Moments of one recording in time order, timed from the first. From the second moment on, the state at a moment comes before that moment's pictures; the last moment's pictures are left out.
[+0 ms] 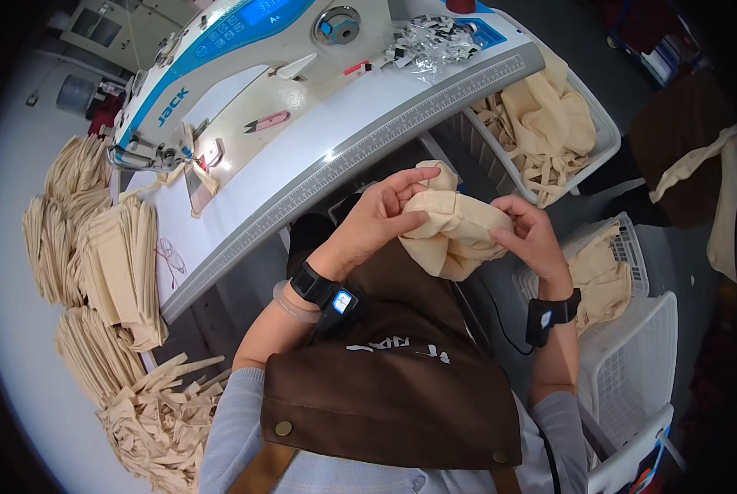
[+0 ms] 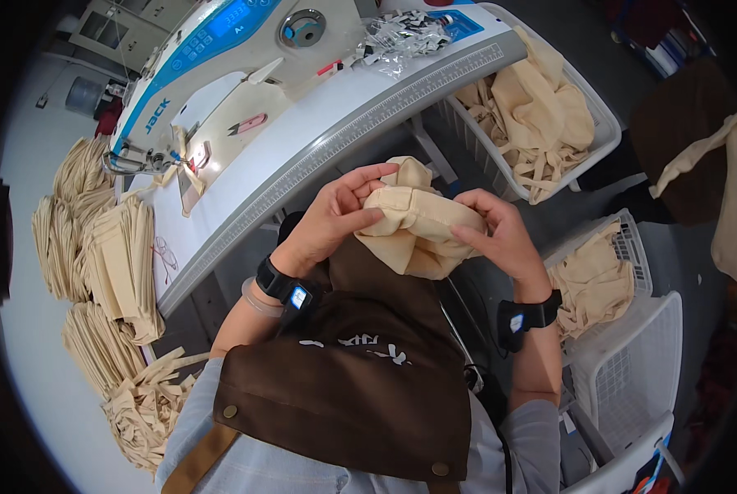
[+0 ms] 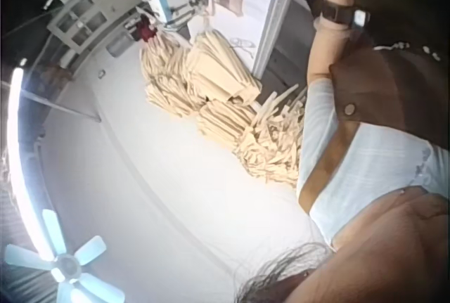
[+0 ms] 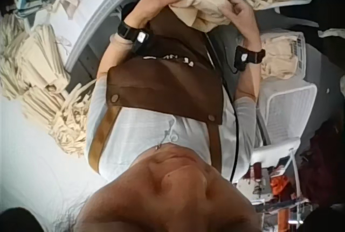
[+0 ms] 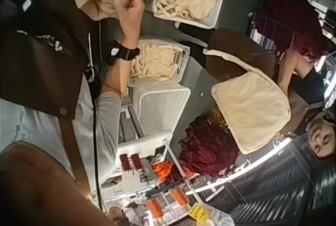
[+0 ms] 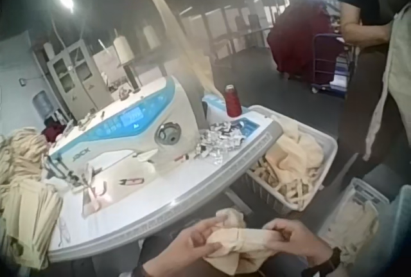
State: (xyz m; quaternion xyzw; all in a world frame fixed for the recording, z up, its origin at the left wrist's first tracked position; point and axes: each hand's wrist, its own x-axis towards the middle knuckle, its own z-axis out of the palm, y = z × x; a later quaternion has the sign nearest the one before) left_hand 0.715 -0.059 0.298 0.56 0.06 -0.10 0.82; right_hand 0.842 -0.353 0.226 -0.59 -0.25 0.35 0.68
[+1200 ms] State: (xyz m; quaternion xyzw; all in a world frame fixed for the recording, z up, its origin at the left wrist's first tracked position) left_hand 0.702 -0.001 0.278 0.45 0.08 -0.23 0.86; right_hand 0.797 -0.299 0.264 -0.62 -0.09 0.23 0.75
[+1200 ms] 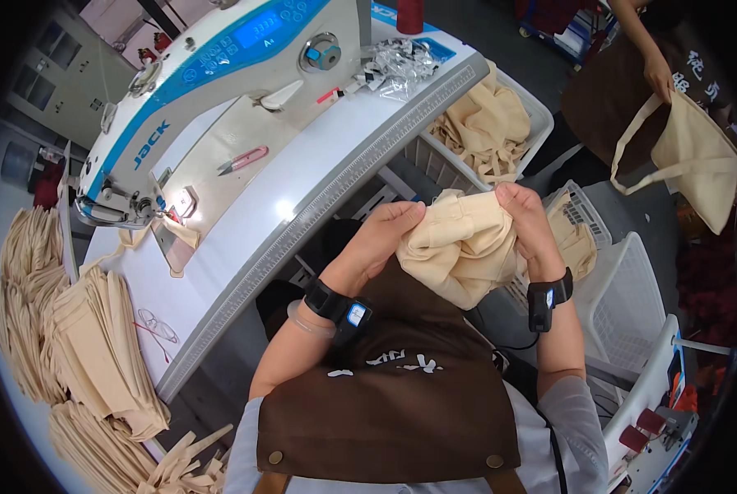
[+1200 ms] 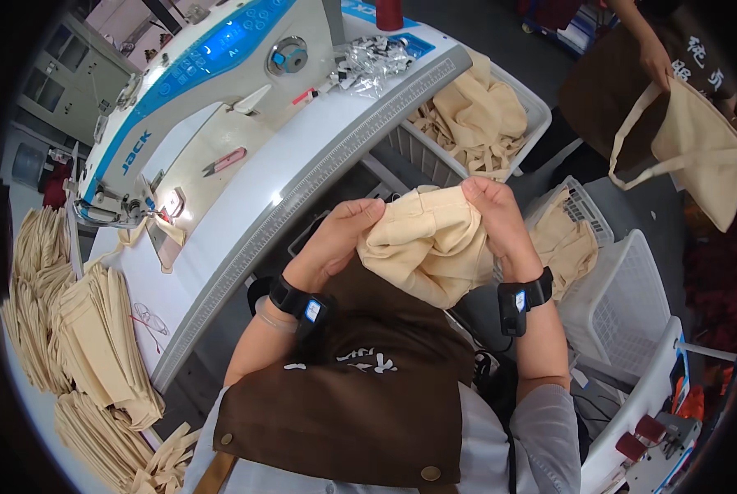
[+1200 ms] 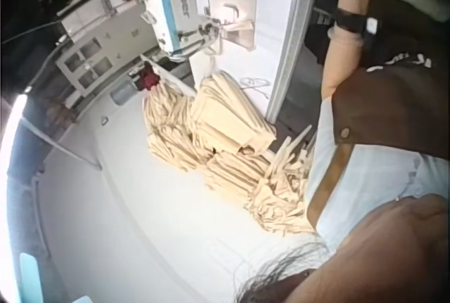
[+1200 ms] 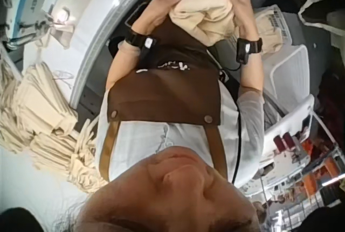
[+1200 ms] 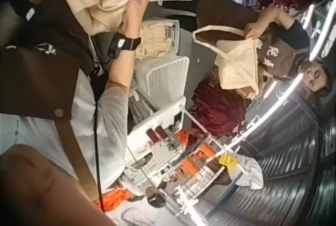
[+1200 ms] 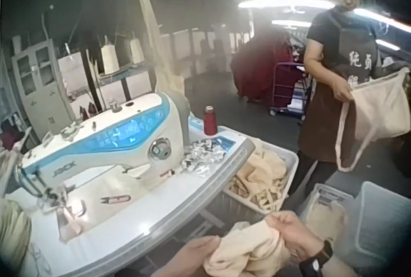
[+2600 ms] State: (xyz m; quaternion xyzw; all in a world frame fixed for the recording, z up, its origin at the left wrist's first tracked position) left_hand 0.214 0.235 0.501 0.42 0.29 0.57 0.65; right_hand 0.592 0.028 0.385 -0.57 -0.47 0.39 0.56
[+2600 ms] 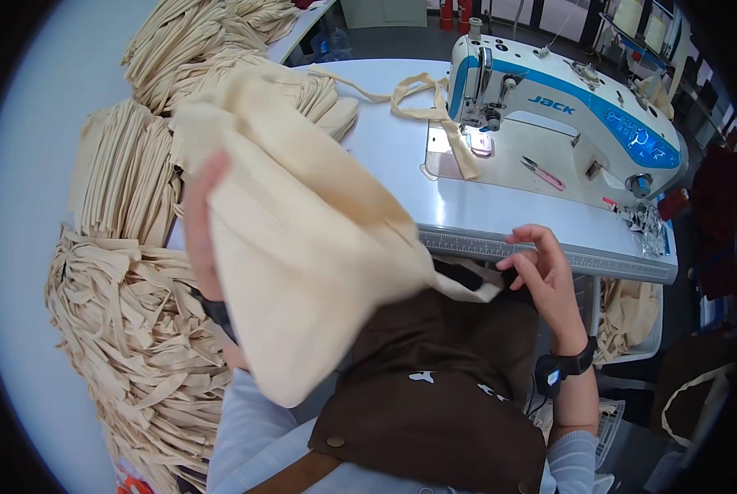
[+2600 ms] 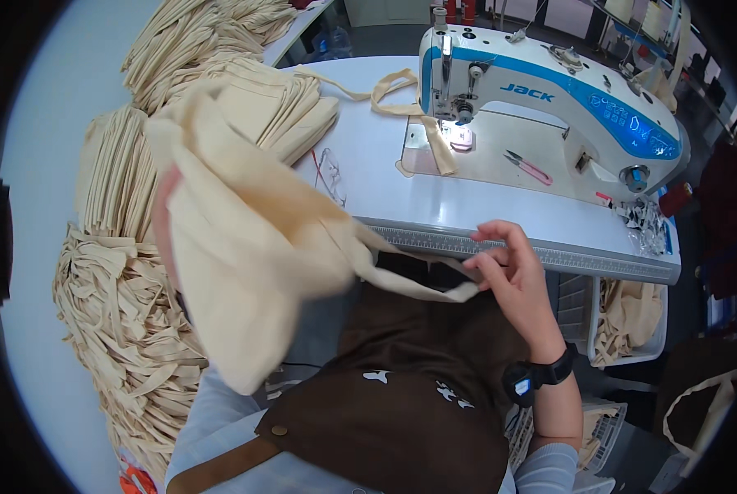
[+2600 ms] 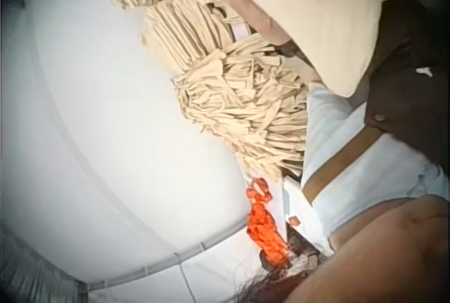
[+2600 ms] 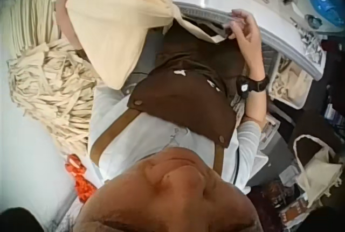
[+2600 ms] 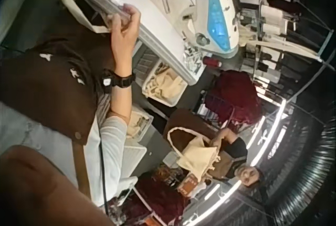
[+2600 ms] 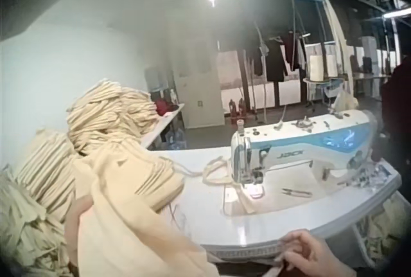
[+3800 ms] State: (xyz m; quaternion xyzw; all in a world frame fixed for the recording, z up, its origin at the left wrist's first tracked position) left_hand 0.108 0.433 0.718 0.47 0.27 0.65 0.53; right_hand 0.636 0.192 0.366 -0.35 -0.60 0.69 0.23
